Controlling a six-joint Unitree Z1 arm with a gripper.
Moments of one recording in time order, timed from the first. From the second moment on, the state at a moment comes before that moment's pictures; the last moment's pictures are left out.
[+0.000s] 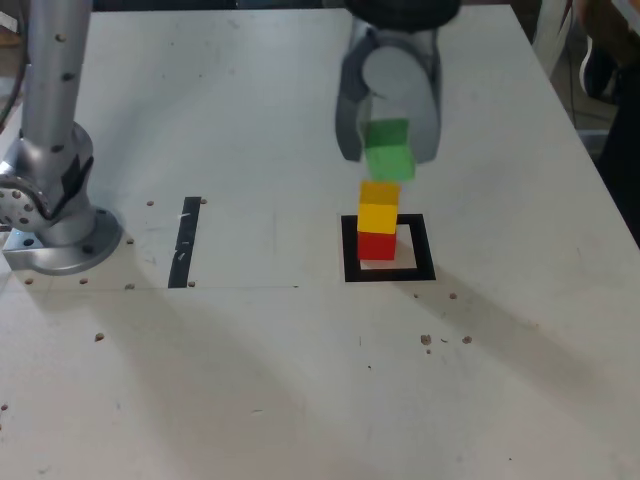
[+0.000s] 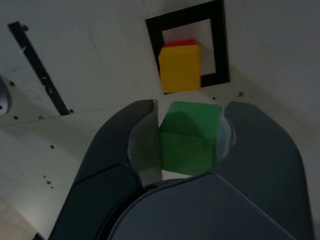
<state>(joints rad) -0.17 2.03 -1.97 1.61 0.06 -0.01</state>
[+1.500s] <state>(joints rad) -0.11 2.11 -1.92 1.61 0.10 0.03</state>
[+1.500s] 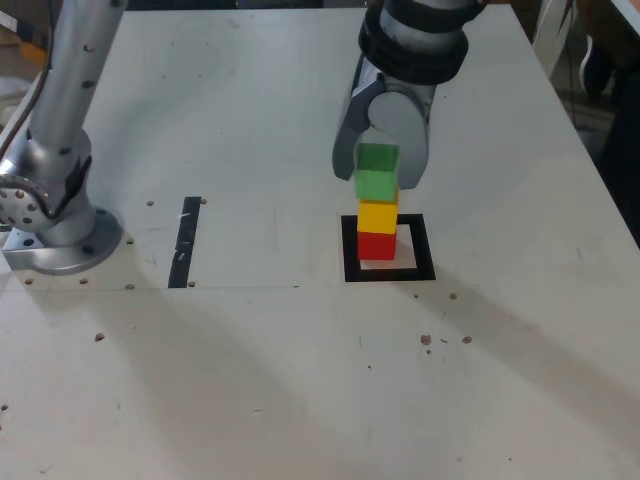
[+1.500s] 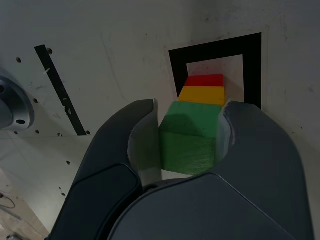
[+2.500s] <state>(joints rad) -0.07 1.80 -1.59 1.59 0.15 0.05</state>
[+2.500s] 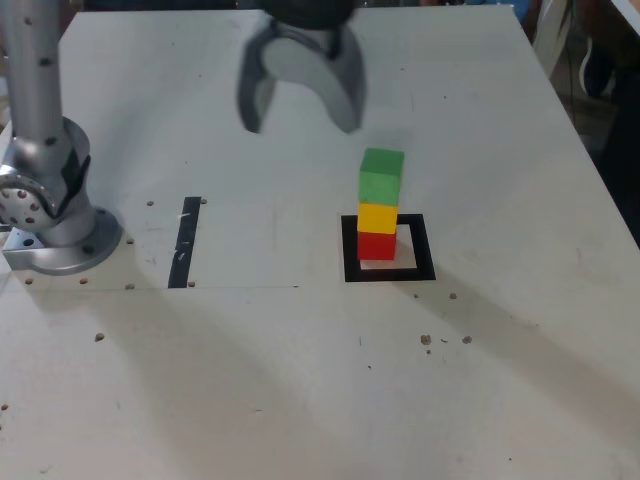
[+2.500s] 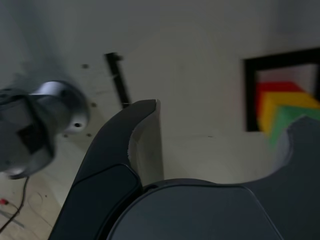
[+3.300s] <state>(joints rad) -0.04 1.47 -0.75 0.99 0.07 0.01</state>
